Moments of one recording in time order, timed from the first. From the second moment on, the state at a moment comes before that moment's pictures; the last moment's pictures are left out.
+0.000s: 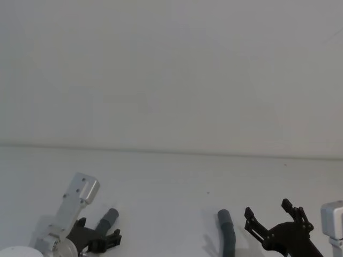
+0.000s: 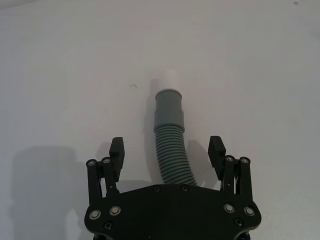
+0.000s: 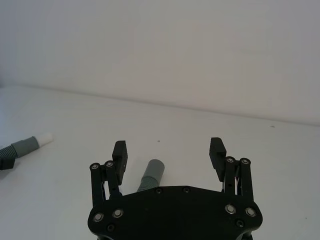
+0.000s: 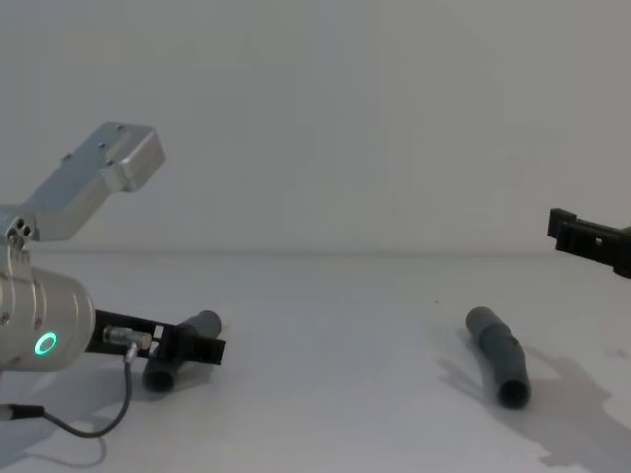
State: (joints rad) left arm -0.31 0.29 0.36 -1.58 -0.28 0.64 -0.03; right arm -0.01 0.34 -0.23 -1.77 0.29 0.03 0.07
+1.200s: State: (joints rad) left arm -0.32 0.27 0.36 -1.56 -0.26 0.66 -0.04; right arm -0.01 0.34 -0.23 -1.77 0.29 0.03 0.07
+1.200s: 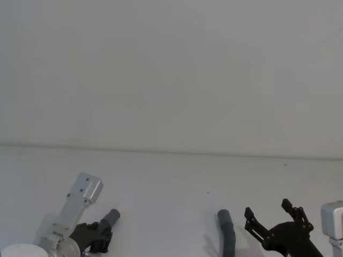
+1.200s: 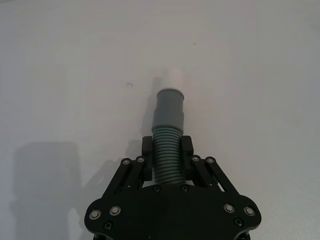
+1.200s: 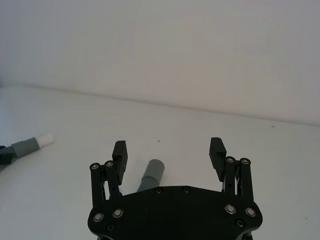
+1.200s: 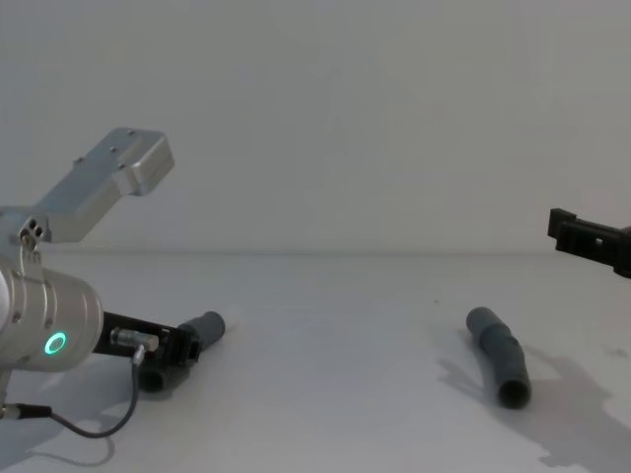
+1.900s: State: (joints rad) left arm -0.33 0.27 0.36 -1.56 -0.26 0.66 -0.04; right arm -0.01 0.34 -0.23 -1.77 0.29 0.03 0.07
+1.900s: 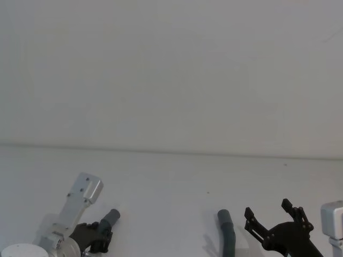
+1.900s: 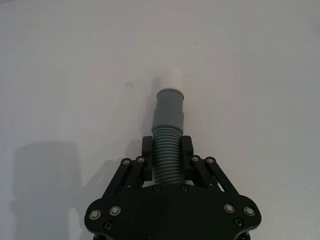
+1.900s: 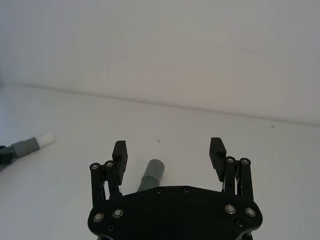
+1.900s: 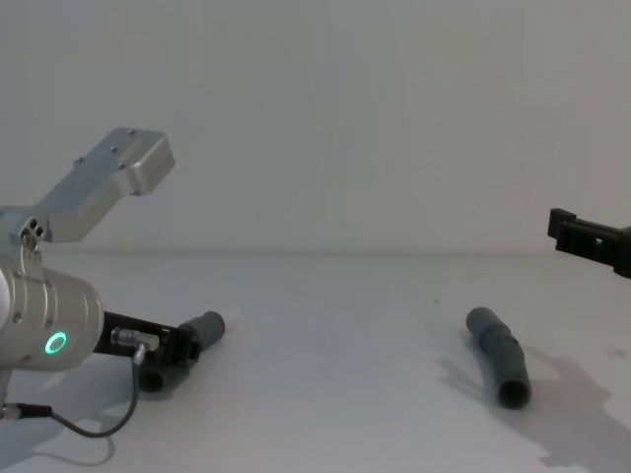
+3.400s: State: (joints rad) left arm -0.33 0.27 0.36 -1.56 -0.26 0.66 -0.04; right arm -0.02 0.33 -0.23 -1.87 0.35 0.41 0.07
